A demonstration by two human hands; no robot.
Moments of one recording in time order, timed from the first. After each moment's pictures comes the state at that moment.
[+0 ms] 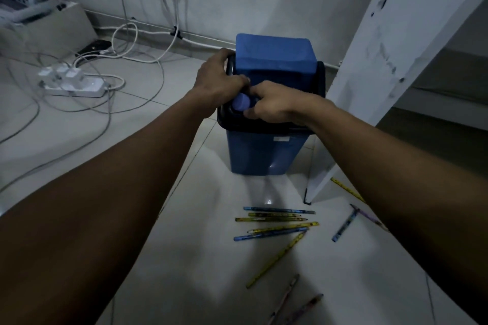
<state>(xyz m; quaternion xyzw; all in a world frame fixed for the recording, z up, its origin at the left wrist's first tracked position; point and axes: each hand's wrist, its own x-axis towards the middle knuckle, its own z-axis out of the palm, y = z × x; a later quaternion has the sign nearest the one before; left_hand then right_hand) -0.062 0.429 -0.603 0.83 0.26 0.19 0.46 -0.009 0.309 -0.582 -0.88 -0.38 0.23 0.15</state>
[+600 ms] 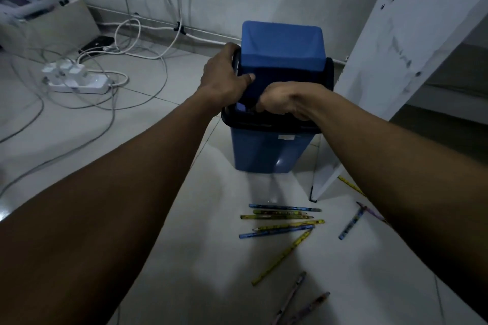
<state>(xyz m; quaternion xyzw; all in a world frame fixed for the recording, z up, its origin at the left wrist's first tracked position) -0.063 0.432 -0.606 0.86 0.25 0.20 0.41 -0.002 0.318 -0.583 -0.90 -0.28 0.31 0.14</state>
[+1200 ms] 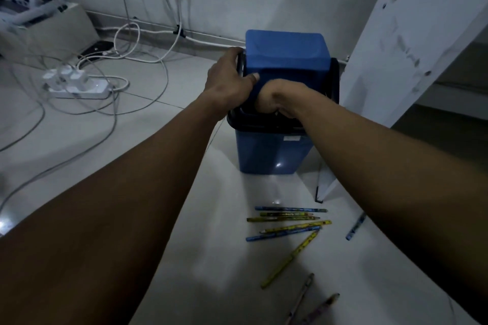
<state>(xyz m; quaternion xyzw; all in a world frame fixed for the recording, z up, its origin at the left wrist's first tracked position) -0.063 0.434 -0.607 0.84 0.24 0.20 0.44 -0.003 0.345 -0.593 -0.90 -0.29 0.29 0.13</state>
